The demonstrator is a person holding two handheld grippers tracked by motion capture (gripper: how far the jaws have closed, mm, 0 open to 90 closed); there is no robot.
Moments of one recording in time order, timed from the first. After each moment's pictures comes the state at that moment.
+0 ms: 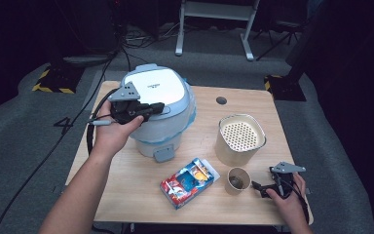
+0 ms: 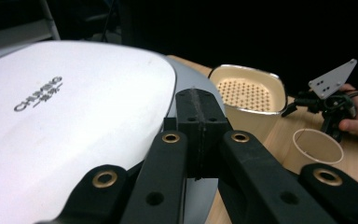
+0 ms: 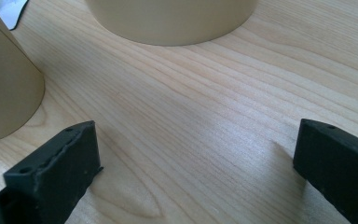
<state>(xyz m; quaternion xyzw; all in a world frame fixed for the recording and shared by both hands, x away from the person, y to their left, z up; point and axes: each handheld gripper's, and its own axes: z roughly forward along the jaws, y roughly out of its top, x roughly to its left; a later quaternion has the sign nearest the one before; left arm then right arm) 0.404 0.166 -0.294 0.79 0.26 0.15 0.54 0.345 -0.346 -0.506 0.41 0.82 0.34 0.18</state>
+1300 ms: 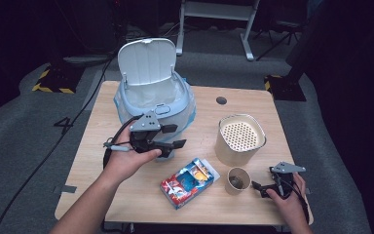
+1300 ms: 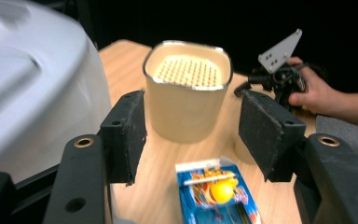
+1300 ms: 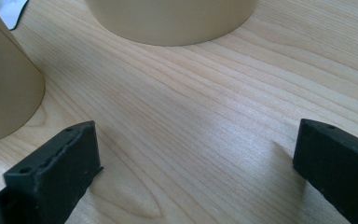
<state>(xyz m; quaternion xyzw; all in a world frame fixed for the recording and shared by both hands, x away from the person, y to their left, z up) 0.363 0.120 -0.337 0.82 0.22 0.10 0.53 0.345 -0.346 -0.506 0.41 0.82 0.34 0.18</state>
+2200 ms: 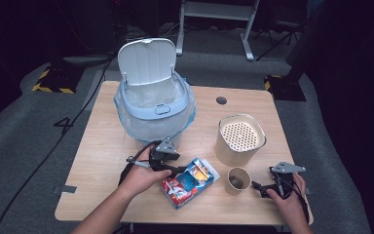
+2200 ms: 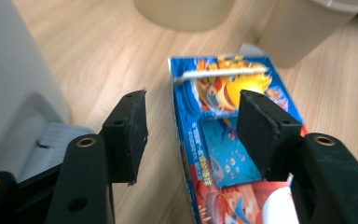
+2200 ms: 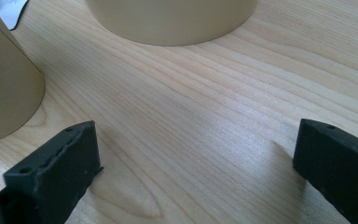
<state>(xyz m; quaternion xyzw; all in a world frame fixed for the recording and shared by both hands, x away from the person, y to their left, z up) 0.374 0.090 -0.447 0.88 0.25 0.03 0.40 0.345 -0.346 -0.506 0.41 0.82 0.34 0.18</state>
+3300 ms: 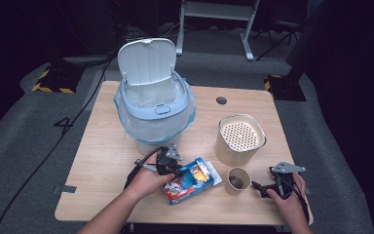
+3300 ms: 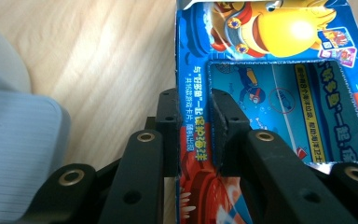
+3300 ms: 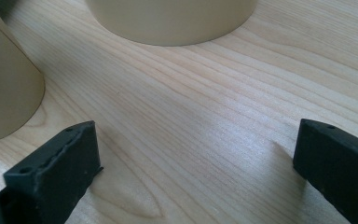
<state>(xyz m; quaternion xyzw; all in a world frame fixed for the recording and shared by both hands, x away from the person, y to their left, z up) 0.373 0.077 -0.461 0.91 0.24 0.03 0.35 0.345 -0.346 -0.506 0.41 0.82 0.34 0.18</state>
